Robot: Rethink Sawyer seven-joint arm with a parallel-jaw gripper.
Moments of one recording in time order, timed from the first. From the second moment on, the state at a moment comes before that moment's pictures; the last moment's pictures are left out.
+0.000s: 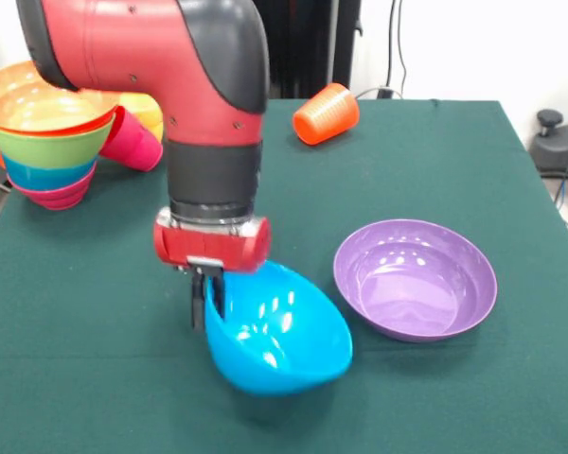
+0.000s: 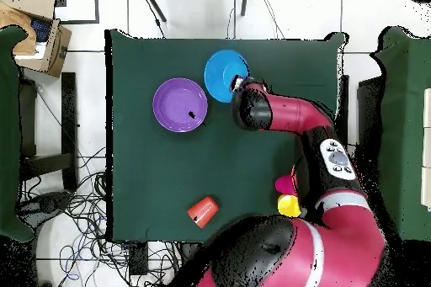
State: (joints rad) arm -0.53 -0.41 0.27 1.39 -0.33 0.22 1.90
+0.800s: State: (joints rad) arm -0.83 -0.68 0.59 1.63 -0.29 0.52 1.90
